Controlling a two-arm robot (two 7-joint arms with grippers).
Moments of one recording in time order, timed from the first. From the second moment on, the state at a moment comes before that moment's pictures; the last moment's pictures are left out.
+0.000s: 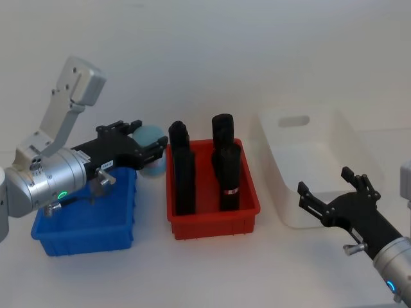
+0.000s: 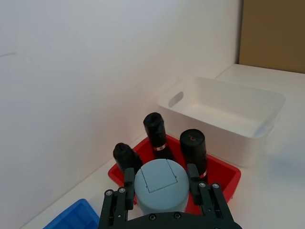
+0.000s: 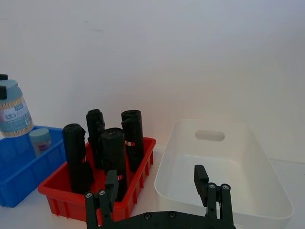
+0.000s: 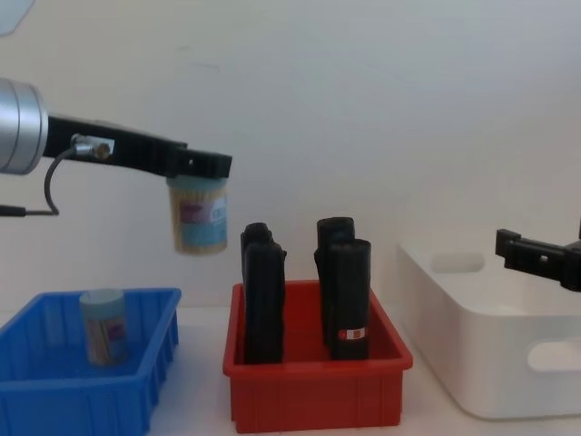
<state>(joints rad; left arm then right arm) -0.46 0.45 0.26 -1.60 -0.30 0.45 -0.49 -0.01 0.34 -0.23 -1.77 0.29 0.03 0.07</state>
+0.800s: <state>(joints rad) -0.50 0.45 0.26 -1.63 -0.31 0.50 -0.60 0.00 0.33 -0.24 -1.76 0.27 0.04 0.11</state>
